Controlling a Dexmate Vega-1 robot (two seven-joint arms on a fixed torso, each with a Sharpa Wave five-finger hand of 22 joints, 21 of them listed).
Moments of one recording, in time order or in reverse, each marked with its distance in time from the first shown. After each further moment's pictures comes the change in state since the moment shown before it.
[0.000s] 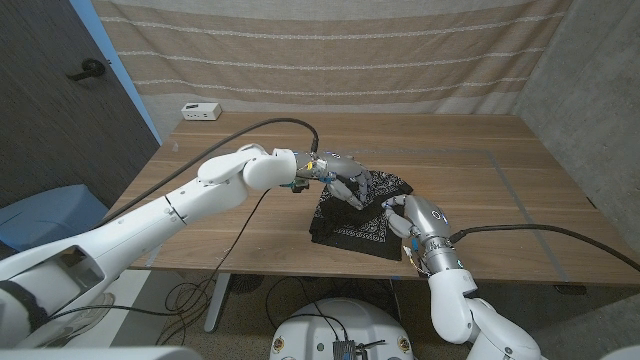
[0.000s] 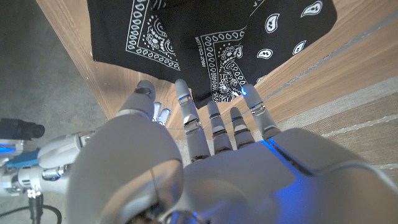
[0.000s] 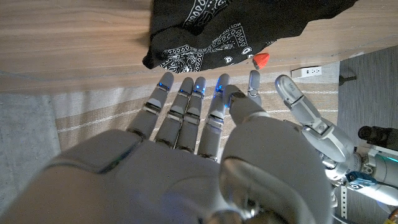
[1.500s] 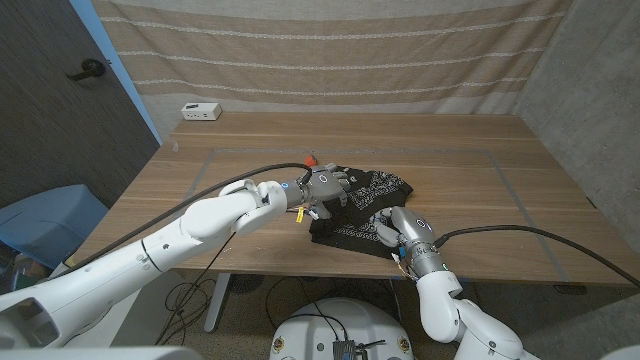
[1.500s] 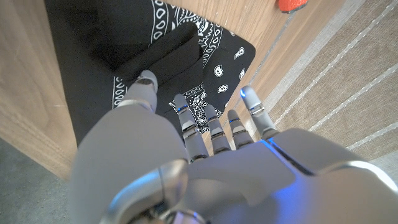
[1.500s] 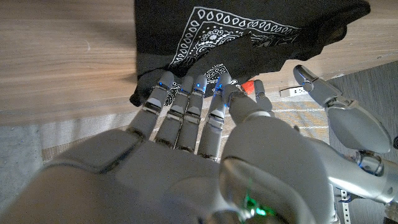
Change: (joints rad) left arm 0.252 0.087 -0.087 -0.143 0.603 0.053 0.161; left_hand 0.144 -0.038 -0.042 -0.025 0.023 -0.204 -0.152 -0.097 -0.007 -0.035 -0.064 0.000 -0.008 -0.002 -0.063 0.000 -0.017 -0.002 -0.059 0.000 -0.002; right arm 0.080 0.013 -0.080 0.061 0.052 -0.009 0.047; right_hand -0.018 -0.017 -0.013 0.021 0.000 0.016 0.003 -0.004 -0.005 0.013 0.003 0.000 0.000 0.009 -0.002 0.000 0.013 0.008 0.000 0.000 0.000
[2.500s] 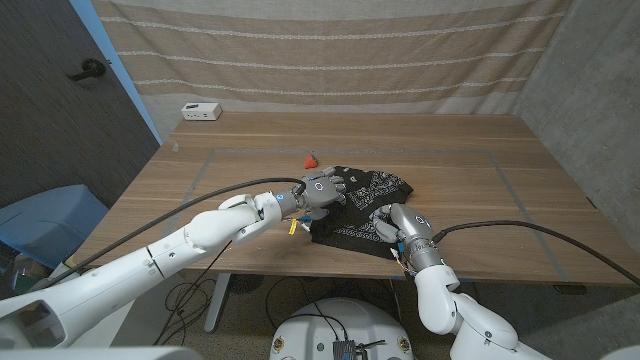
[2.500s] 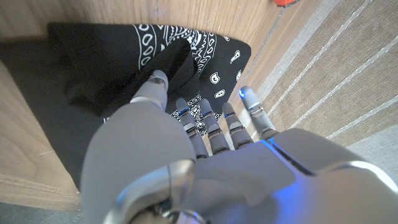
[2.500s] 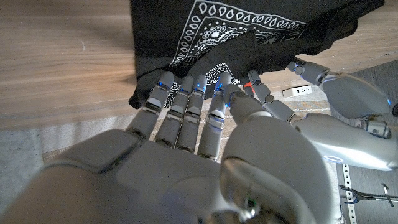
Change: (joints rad) left arm -0.006 -0.014 0.047 0.150 0.120 -0.021 0.257; left_hand 0.076 0.123 0.003 0.022 -0.011 -0.035 0.002 0.016 -0.009 0.107 -0.044 0.070 0.000 0.103 -0.033 0.054 0.018 0.009 -0.020 0.000 -0.019; right arm 0.036 0.001 -0.008 0.013 0.037 -0.009 0.004; right_hand -0.012 -0.012 0.000 0.000 0.000 0.000 0.000 -0.004 0.000 0.004 0.004 0.000 0.000 0.000 0.000 0.000 -0.002 0.000 0.000 0.000 0.000
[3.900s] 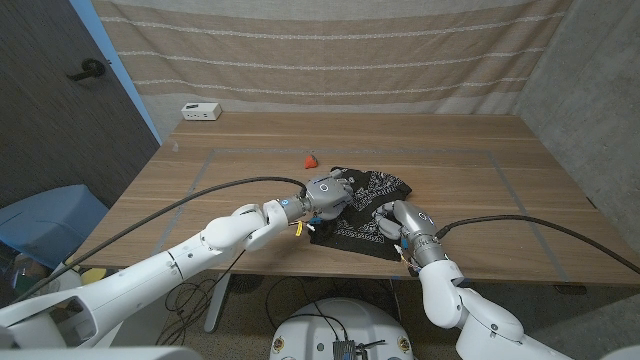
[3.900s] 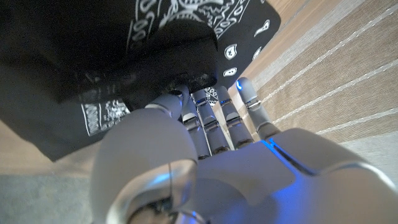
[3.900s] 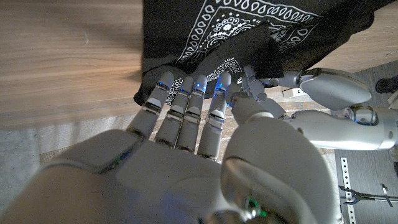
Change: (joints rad) left arm -0.031 -0.088 0.054 0.185 -0.195 -0.042 0.271; left_hand -0.033 0.089 0.243 0.031 0.015 0.368 0.154 0.033 -0.017 0.279 0.001 0.110 -0.039 0.241 -0.009 0.037 0.022 0.152 -0.001 0.016 0.003; right arm 0.013 -0.033 0.020 -0.003 0.039 0.013 0.009; right_hand -0.015 -0.006 0.000 0.000 -0.004 0.000 0.000 -0.004 0.000 0.000 0.000 0.000 0.000 0.005 -0.005 -0.007 0.003 0.000 0.000 0.000 0.000
